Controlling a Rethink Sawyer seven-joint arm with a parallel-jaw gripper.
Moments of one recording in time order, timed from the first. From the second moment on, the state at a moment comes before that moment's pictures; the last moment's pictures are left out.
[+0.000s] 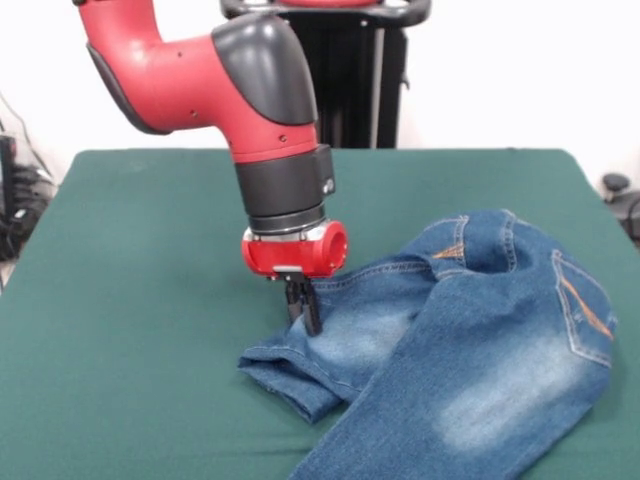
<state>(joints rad) -0.64 -0.36 0.36 1.75 -0.21 -0.04 1.91</state>
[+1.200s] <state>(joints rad) -0.54 -0.56 0.35 1.77 -0.11 0.09 1.91</state>
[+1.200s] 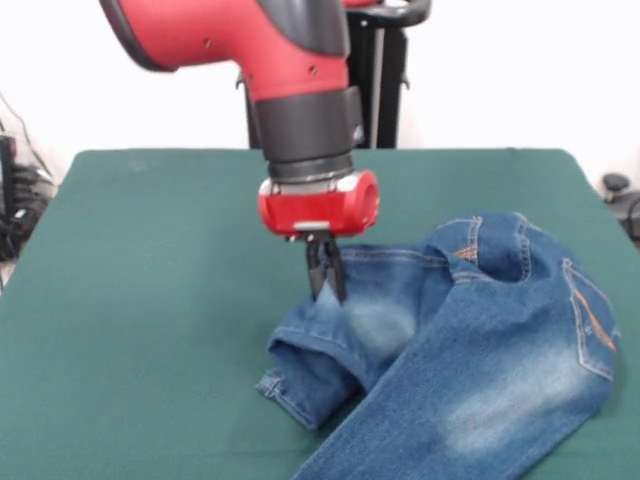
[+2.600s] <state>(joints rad) -0.50 -0.71 0.31 1.74 0.01 0.36 1.91</state>
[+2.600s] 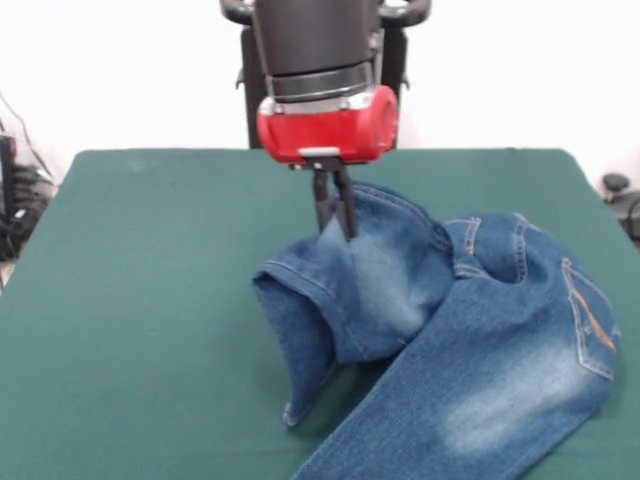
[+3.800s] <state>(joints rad) -0.74 -0.96 0.31 1.72 0.00 0.75 1.91</state>
